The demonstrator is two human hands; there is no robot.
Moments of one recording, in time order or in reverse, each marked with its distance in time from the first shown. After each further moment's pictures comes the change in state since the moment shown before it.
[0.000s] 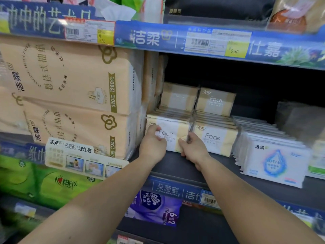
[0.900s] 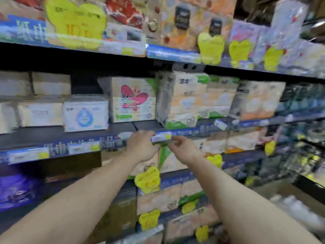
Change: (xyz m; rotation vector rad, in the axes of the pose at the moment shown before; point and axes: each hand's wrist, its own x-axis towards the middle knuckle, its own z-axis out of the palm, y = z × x) left_hand -0.351 0.211 0.280 0.512 -0.597 0.563; right_hand -0.334 0.156 -0.411 -0.249 0.402 0.233
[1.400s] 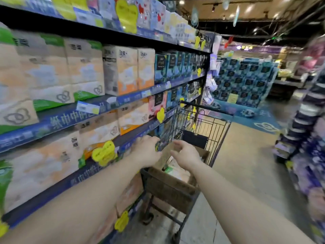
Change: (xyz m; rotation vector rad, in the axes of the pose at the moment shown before) left_hand 0.031 0.363 0.260 -0.004 -0.464 0.636; right_hand -0.072 0.291 -0.278 -0.199 0.466 0.490
